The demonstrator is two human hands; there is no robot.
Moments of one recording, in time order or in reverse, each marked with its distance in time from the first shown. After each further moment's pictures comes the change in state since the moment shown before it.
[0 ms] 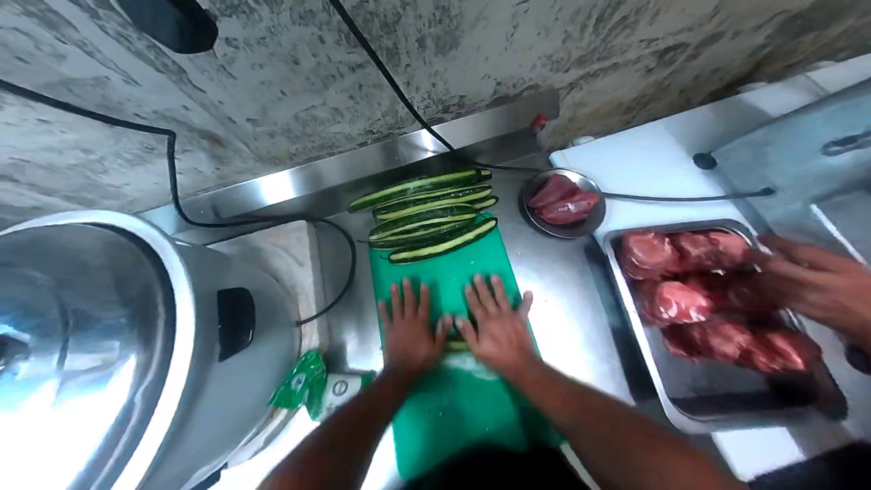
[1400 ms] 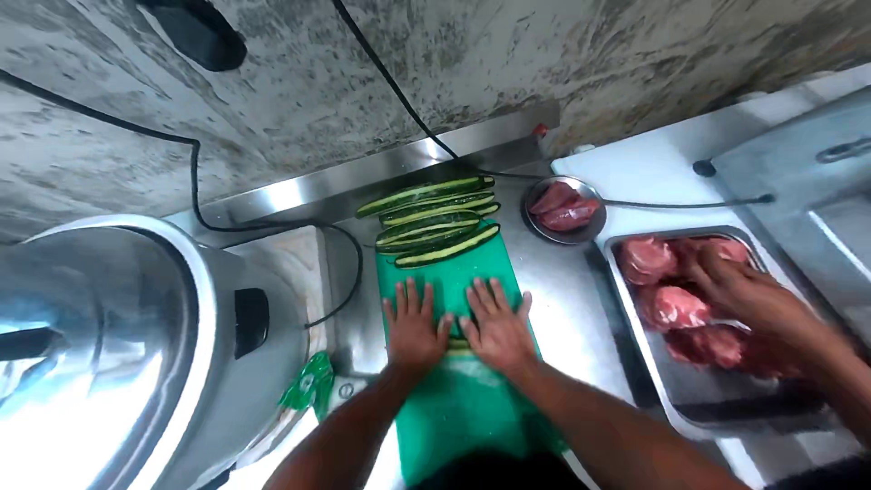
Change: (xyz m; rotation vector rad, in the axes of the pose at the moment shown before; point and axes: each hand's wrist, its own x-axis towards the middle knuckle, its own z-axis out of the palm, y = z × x) left_hand 0.010 -0.004 -0.001 0.012 -0.019 0.006; right_hand 0.007 -0.001 0.003 -0.002 0.002 -0.002
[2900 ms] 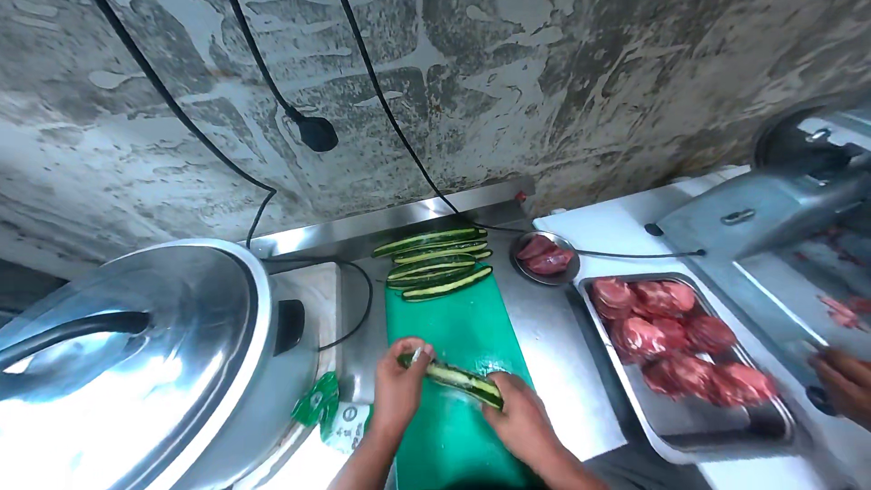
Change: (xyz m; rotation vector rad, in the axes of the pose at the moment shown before) left_hand -0.059 0.006 -0.095 -1.350 0.274 -0.172; right_hand -0.093 -0.006 -0.059 0.474 -0.192 0.152
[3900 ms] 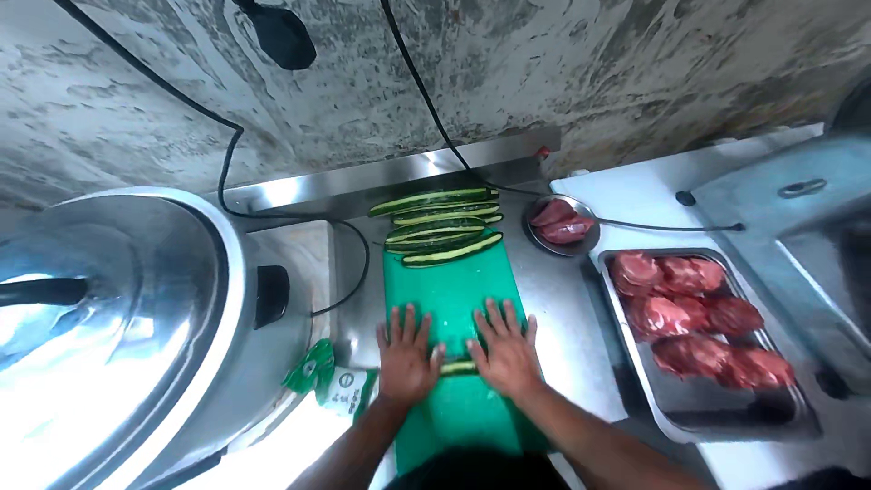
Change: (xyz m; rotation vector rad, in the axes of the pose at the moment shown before) left_hand -0.005 -0.105 0.000 1.304 -0.218 0.221; right_hand 0.062 0.017 0.033 -0.516 0.064 -0.072
